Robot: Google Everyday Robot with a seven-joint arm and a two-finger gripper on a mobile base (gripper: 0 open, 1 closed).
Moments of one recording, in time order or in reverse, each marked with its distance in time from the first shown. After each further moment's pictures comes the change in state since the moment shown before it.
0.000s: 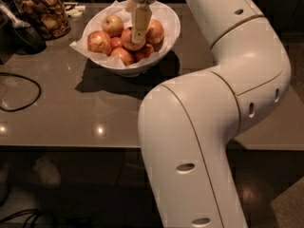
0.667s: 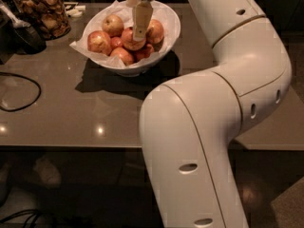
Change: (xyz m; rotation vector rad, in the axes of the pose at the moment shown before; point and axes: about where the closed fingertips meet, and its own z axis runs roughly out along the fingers) arm 0.001 -0.004 -0.007 0.023 0.003 0.003
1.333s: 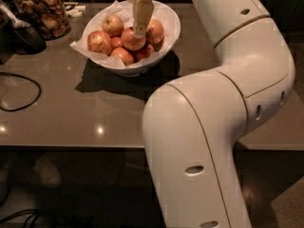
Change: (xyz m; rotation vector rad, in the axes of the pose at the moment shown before) arm -0.001 -0.001 -0.011 0.022 -0.009 0.004
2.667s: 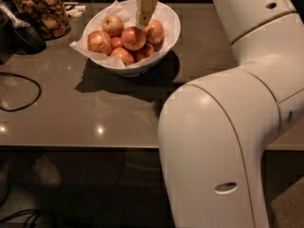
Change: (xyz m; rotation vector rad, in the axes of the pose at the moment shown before) arm -0.008 0.005 -0.043 0.063 -0.041 0.001
